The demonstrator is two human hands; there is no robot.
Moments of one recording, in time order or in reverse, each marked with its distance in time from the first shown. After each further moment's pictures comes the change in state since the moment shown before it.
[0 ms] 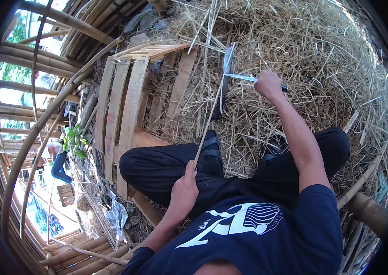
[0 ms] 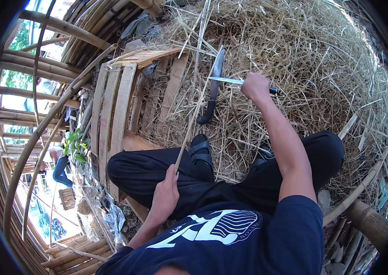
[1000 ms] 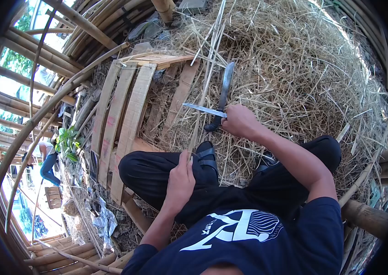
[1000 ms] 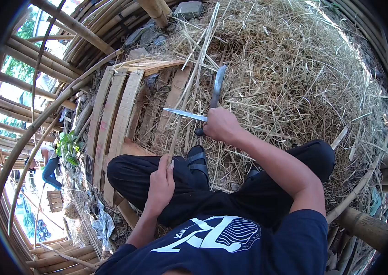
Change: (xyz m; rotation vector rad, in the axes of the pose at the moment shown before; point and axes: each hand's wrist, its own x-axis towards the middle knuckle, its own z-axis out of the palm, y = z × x) left_hand 0.037 0.004 -0.018 -0.242 0.160 0.084; right_hand -0.097 -0.103 -0.050 0.163 -0.342 -0.309
